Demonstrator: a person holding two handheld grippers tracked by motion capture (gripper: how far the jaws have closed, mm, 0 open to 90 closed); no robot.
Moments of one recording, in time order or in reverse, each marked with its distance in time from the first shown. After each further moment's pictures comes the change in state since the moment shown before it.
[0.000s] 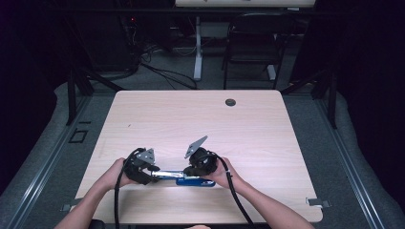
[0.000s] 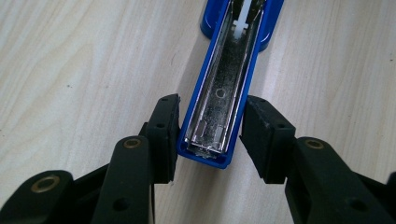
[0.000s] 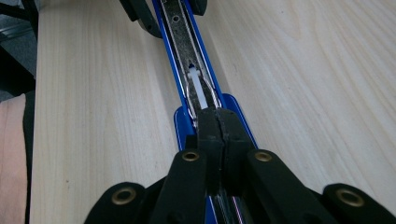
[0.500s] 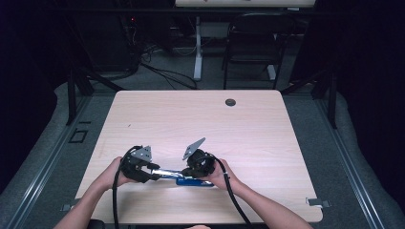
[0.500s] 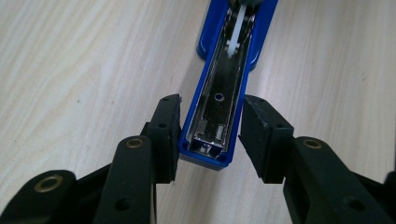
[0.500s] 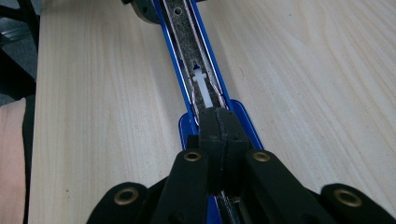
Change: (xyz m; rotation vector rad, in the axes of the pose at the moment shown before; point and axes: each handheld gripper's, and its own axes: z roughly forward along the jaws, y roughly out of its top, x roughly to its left) left arm -0.001 0.001 -0.014 -0.084 -0.009 -0.008; right arm 0.003 0.000 0.007 -0.012 0.006 -0.001
